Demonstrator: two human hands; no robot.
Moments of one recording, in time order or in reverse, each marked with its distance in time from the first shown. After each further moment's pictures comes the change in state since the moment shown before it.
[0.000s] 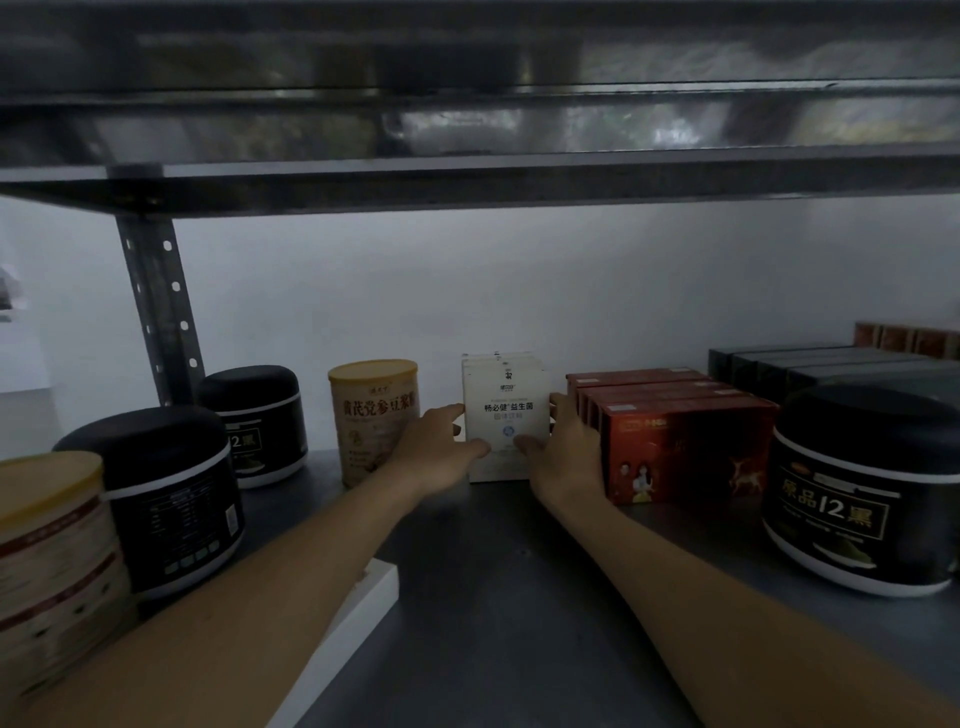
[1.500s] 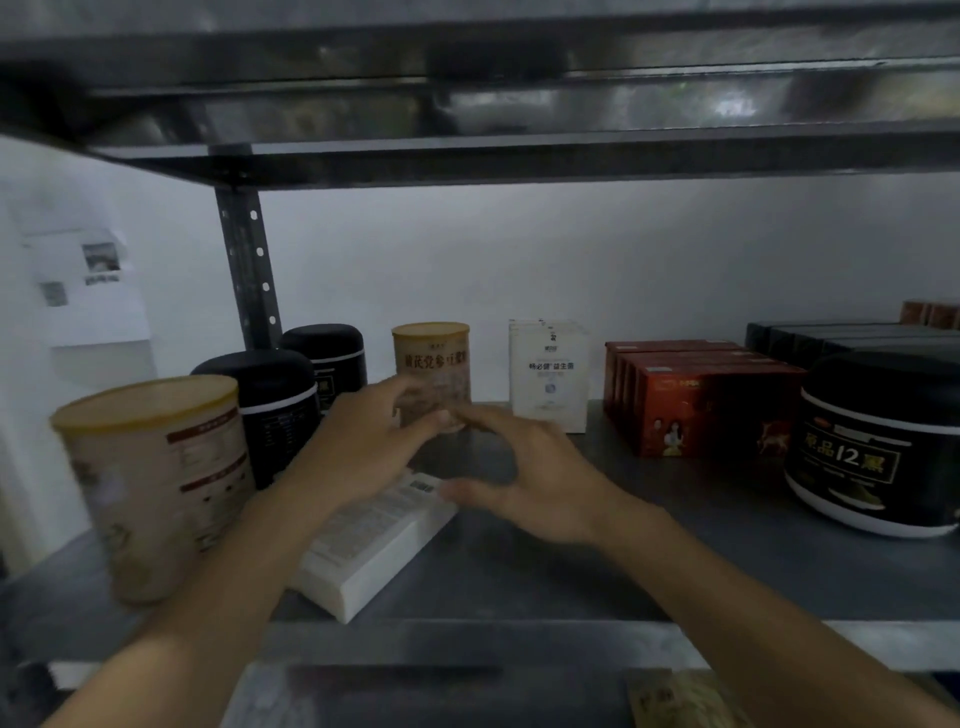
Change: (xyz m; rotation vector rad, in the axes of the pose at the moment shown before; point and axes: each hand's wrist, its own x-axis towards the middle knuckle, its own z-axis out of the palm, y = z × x) left_hand -0.126 -0.020 -0.078 0.175 0.179 0.133; right_hand -0.117 -0.070 -0.036 -0.020 -0.645 -0.492
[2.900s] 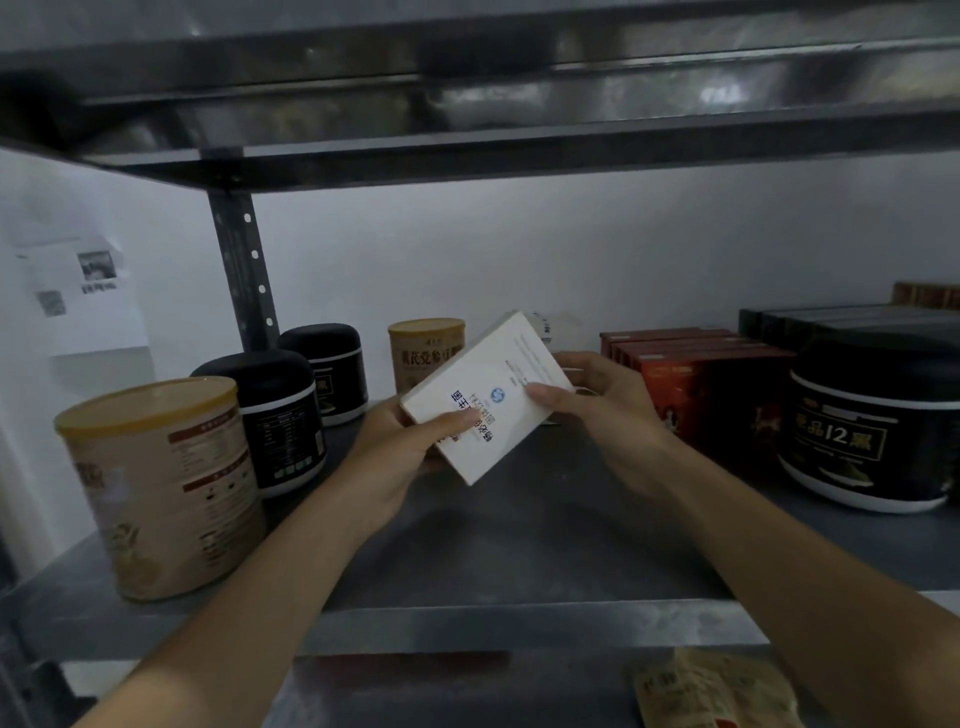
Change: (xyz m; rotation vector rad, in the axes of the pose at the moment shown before) left_hand 0.003 0.006 0.039 -0.999 0.015 -0.248; right_hand 0.010 0.049 -0.038 0.767 0.459 0.243
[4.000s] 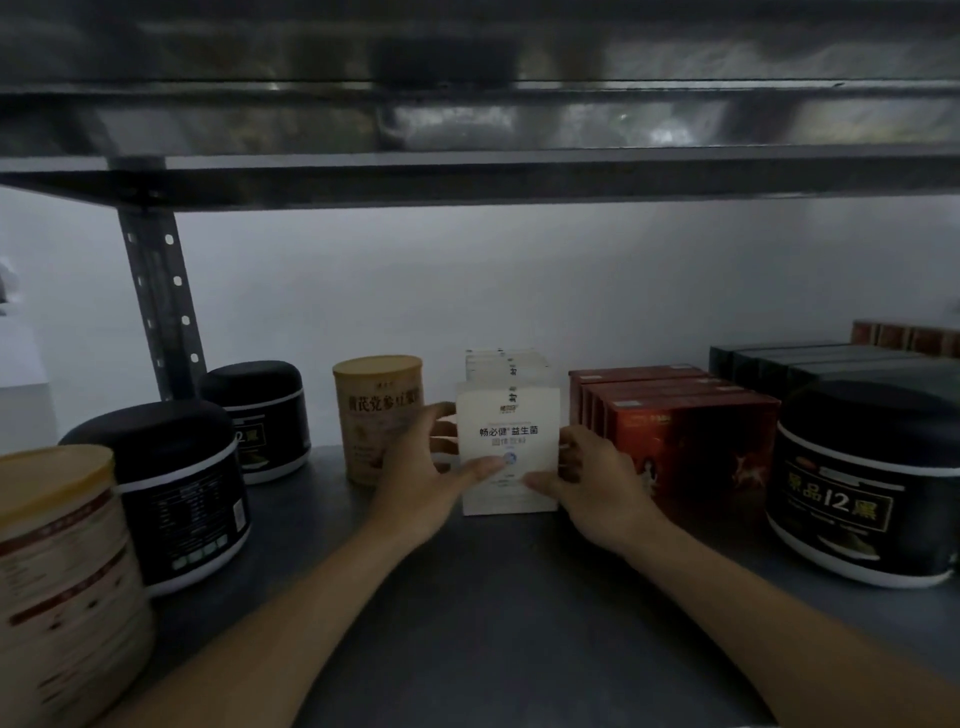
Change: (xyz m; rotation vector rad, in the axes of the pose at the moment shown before) left_hand 0.074 -0.041 0.037 0.544 -0.048 0.316; right_hand 0.028 0.041 -0.031 -0.632 0.036 -0.017
